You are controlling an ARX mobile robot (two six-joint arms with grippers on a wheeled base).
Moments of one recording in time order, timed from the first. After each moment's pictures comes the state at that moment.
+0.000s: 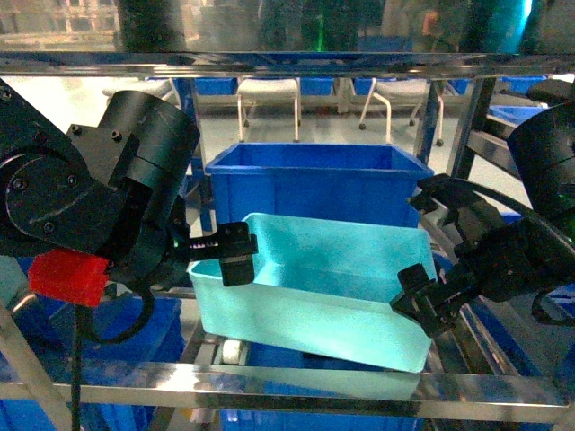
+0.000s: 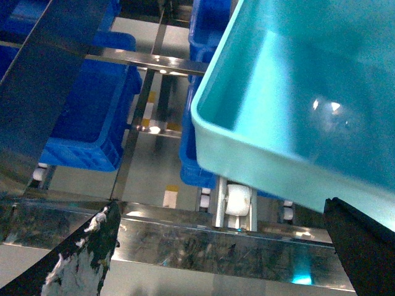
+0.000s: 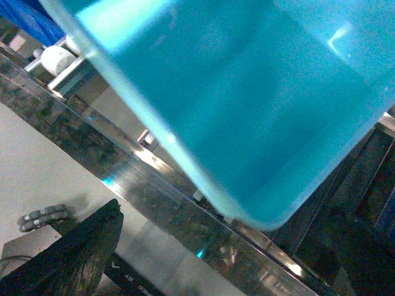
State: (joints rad) left arm -0.32 2.06 1.05 0.12 -0.26 -0.39; right arm 0.16 2.12 1.13 0.04 -0.33 -0.31
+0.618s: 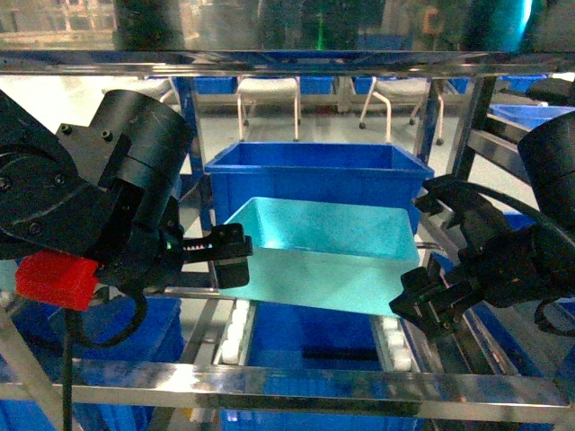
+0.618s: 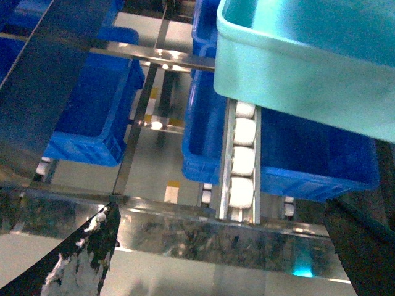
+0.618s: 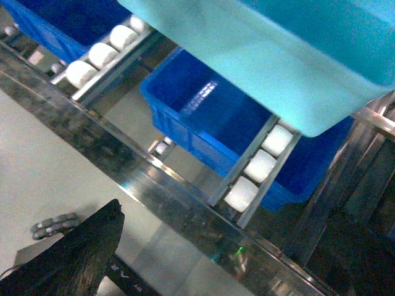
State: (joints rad) left arm -0.33 2.03 1.02 0.10 -0.26 -0.40; right arm 0.17 2.09 1.08 0.12 -0.36 -0.29
